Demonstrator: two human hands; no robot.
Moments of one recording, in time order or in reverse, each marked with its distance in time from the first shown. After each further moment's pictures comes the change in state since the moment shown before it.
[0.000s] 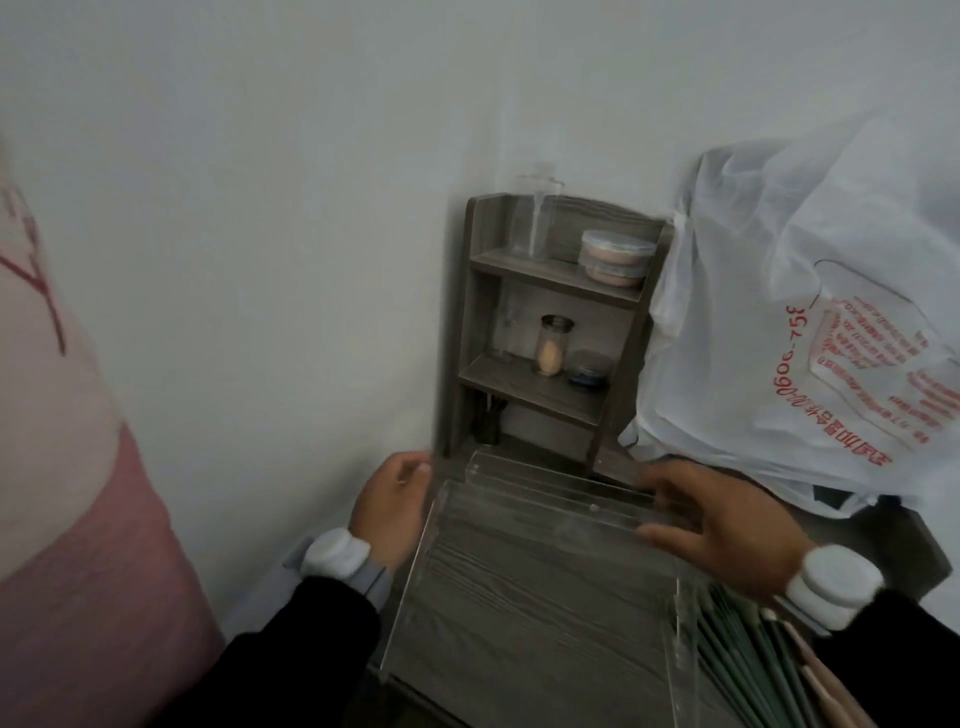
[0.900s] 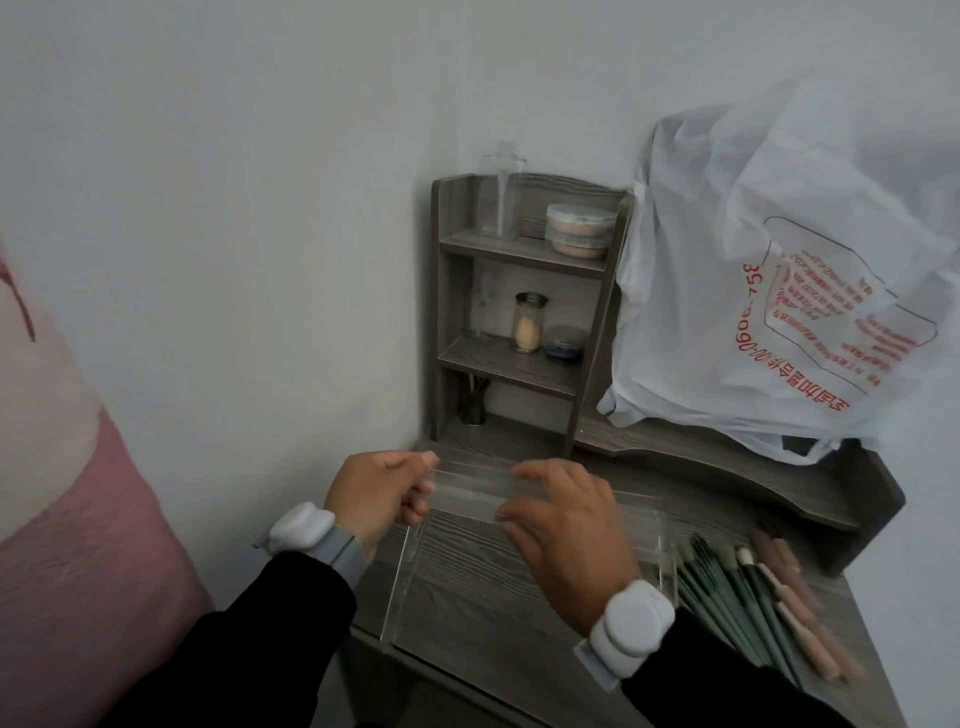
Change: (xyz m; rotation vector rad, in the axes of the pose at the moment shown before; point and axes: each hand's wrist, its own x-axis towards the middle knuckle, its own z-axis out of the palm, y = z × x) left_hand -0.017 0.021 -0.014 -0.267 -0.193 -0.189; right_hand 0.003 -0.124 0.075 0.032 0.260 0.045
